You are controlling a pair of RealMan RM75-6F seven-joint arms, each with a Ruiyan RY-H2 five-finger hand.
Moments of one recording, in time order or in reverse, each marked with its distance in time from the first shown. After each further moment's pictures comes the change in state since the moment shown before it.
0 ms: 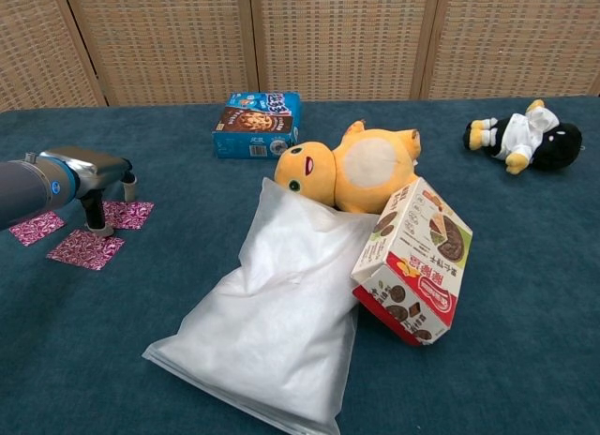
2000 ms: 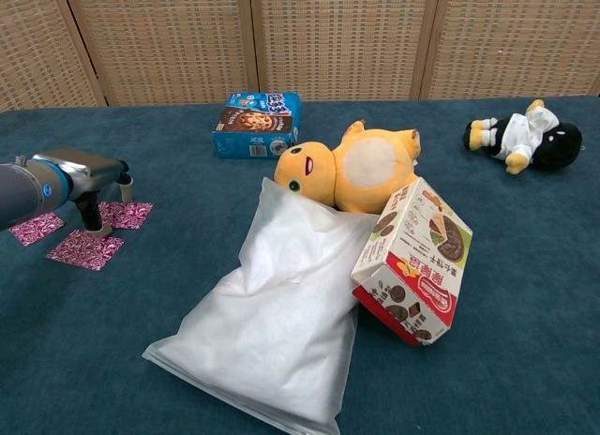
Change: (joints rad) left arm 0.025 0.013 -0.003 -0.013 0.027 0.004 -0.026; right arm 0.001 0.003 -0.001 -0.009 0.001 -0.003 -0.003
